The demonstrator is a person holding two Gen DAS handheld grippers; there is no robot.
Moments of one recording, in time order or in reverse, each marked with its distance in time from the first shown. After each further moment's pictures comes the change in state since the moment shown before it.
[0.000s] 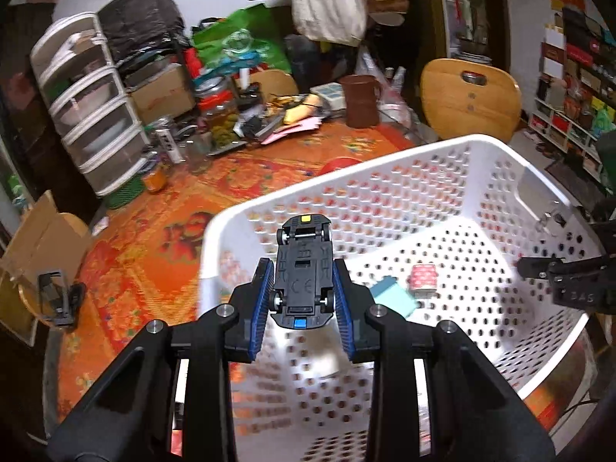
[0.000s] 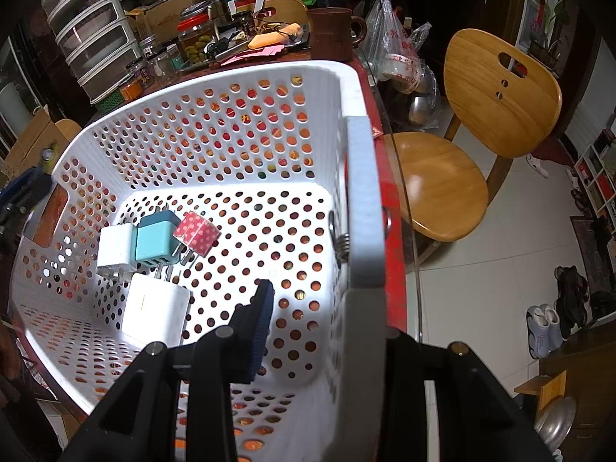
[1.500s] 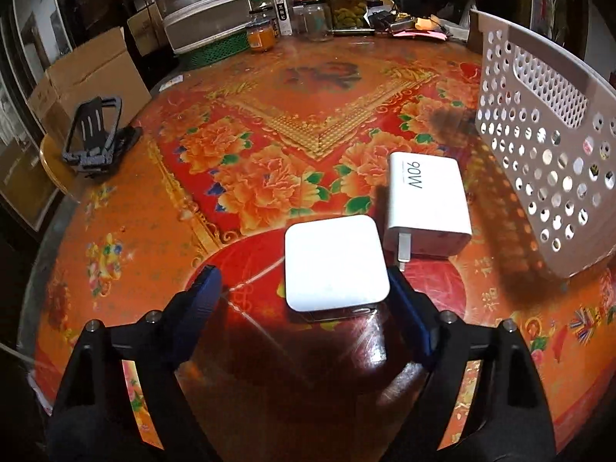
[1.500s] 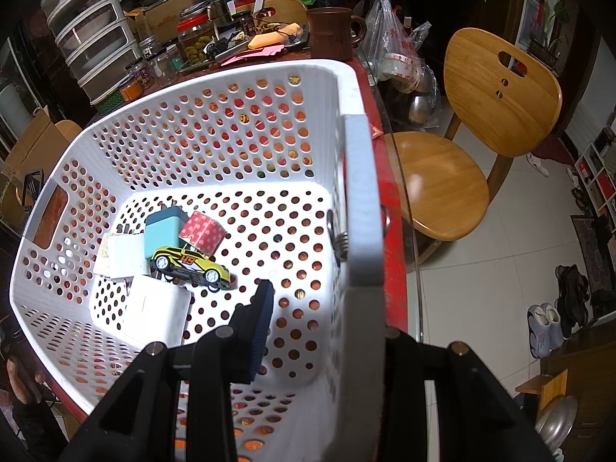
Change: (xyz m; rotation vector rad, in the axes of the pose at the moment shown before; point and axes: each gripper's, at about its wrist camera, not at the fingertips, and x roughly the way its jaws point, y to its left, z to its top) left arm 0.051 0.197 -0.192 -0.262 0.215 0.119; right arm -0.001 0.001 -0.003 0.001 -0.001 0.007
